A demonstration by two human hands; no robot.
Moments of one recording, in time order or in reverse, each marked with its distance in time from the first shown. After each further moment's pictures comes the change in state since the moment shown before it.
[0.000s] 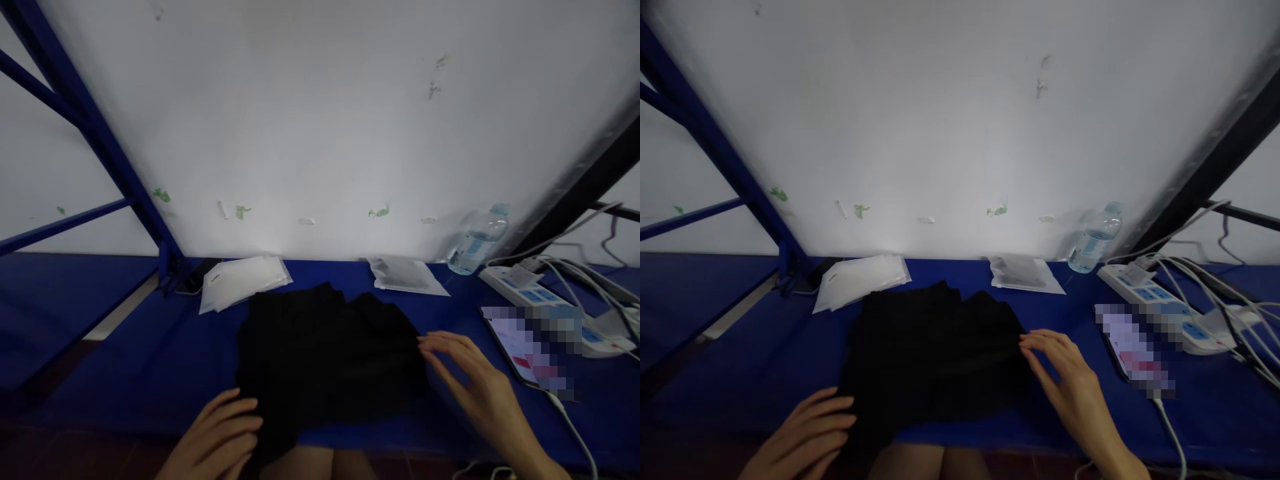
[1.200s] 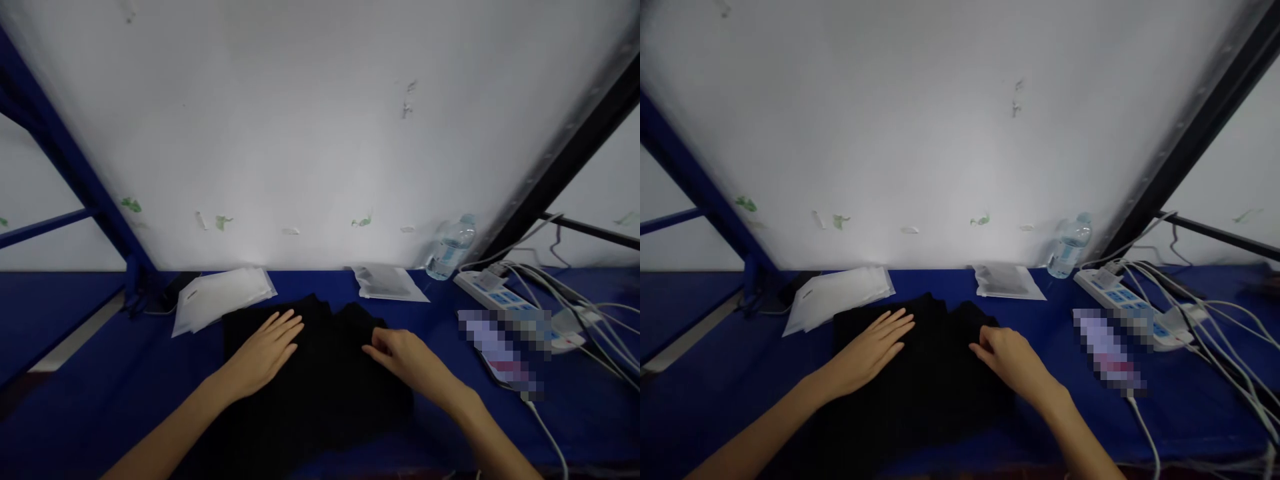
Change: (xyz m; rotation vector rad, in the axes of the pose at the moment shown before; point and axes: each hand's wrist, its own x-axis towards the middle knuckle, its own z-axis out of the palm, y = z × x) left_hand 0.128 -0.074 0.073 -0.064 -0.386 -0.067; right_hand 0.063 -0.025 0.026 -0.147 -0.508 0.154
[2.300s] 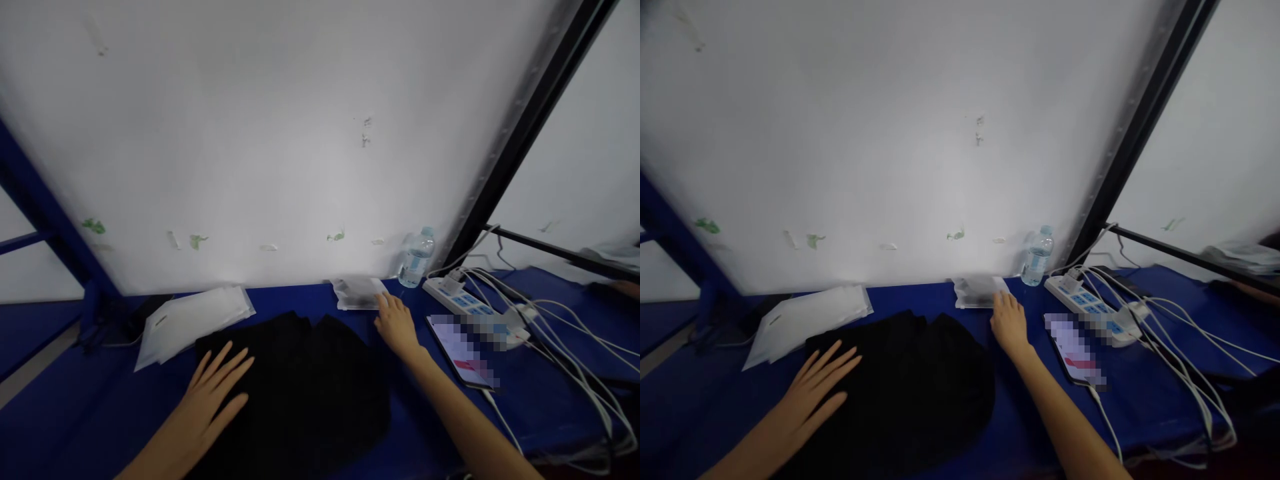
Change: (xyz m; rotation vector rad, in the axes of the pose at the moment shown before) left_hand -0.057 0.002 -0.002 0.086 0.098 -0.179; right_hand 0.052 0.102 0.012 -0.316 0.452 0.194
